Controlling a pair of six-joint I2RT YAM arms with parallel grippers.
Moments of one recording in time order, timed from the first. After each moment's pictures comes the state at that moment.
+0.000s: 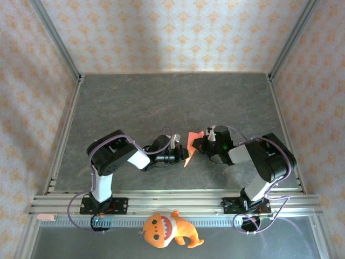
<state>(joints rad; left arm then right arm) -0.78 1.93 0.62 0.81 0.42 -1.15 0.40 1.65 0.41 0.58 -0.59 1.02</state>
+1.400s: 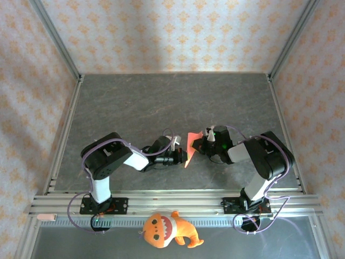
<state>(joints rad) -0.80 1.85 0.60 0.67 0.39 -0.99 0.39 1.68 0.43 0.55 -0.59 0.96</state>
